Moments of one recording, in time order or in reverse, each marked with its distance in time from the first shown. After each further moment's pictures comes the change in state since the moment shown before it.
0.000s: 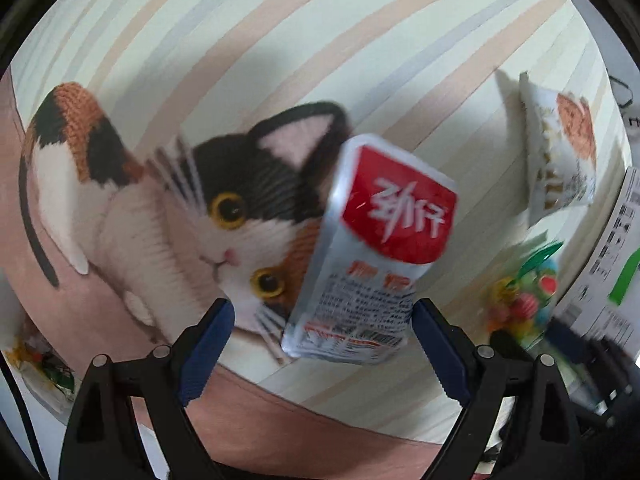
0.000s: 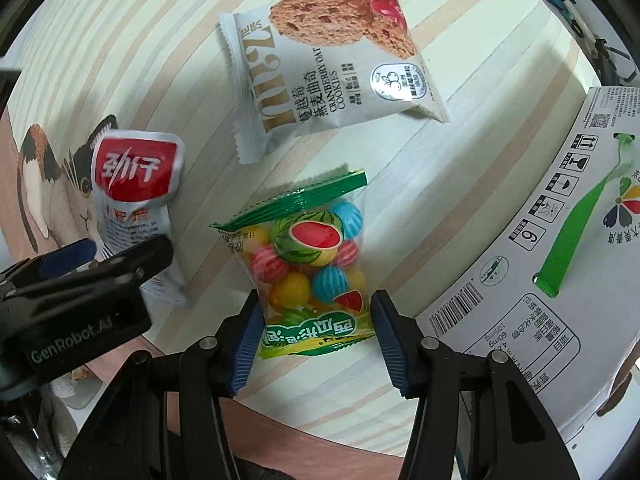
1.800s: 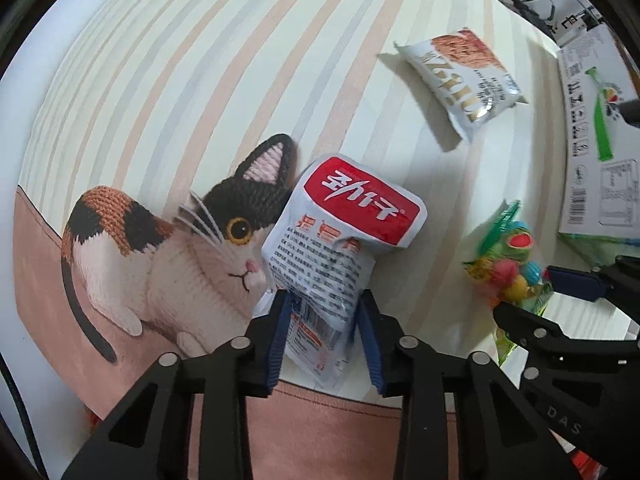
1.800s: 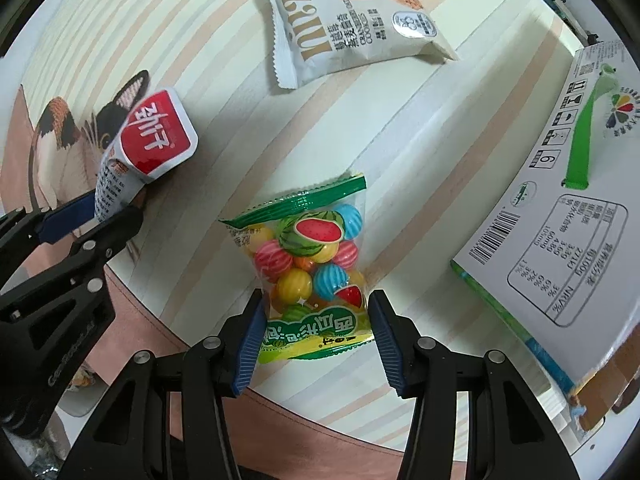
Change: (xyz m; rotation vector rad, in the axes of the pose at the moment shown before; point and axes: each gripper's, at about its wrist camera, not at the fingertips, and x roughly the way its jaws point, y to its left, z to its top) left arm -0.014 -0.133 -0.063 0.390 -0.272 0.111; right arm 0.040 0.033 -0.114 -0.007 -0.090 0.030
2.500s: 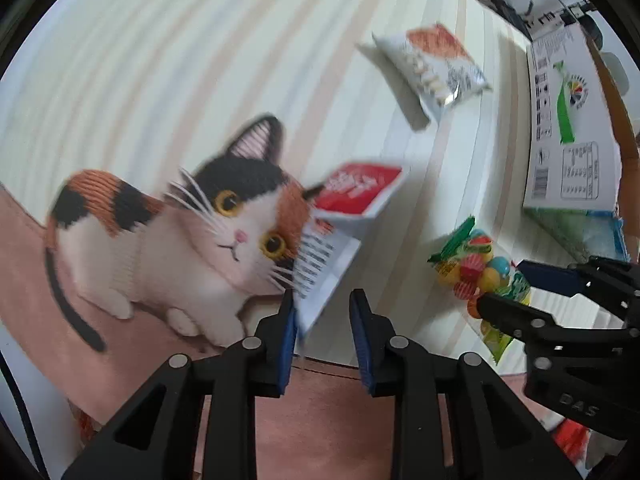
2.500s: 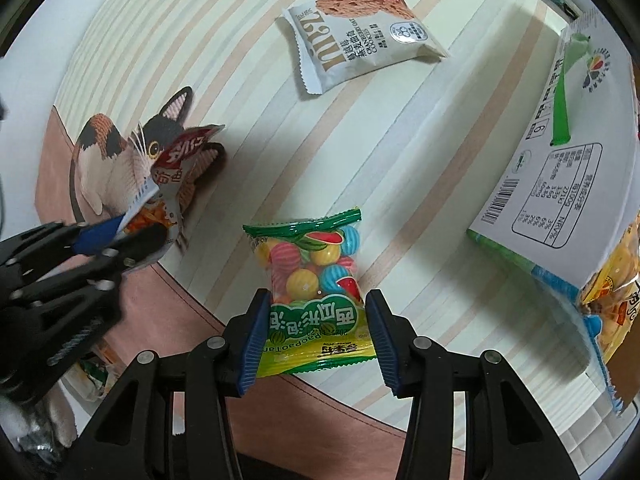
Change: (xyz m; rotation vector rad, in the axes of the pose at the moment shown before) left arm -0.006 0.031 0.000 0.026 0.077 -0.142; right arm -0.028 -0.028 -0.019 0.058 -0.052 0.140
